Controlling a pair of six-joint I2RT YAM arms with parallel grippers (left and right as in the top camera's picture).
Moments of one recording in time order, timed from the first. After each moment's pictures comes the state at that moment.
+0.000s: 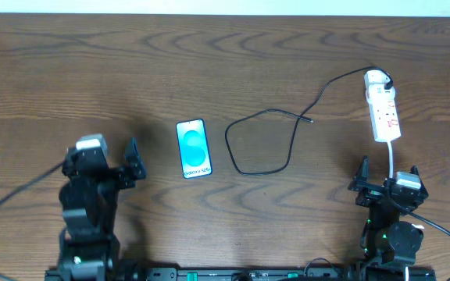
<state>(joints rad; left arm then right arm) 0.07 0.57 0.45 -0.26 0.00 -0.13 -0.14 0.01 0.01 -0.06 0.11 -0.02</state>
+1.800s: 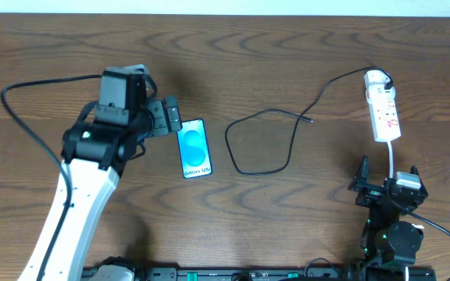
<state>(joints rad) -0.21 1.29 1.21 -0.84 0.00 -0.36 -0.14 0.01 0.01 -0.06 0.11 -0.02</state>
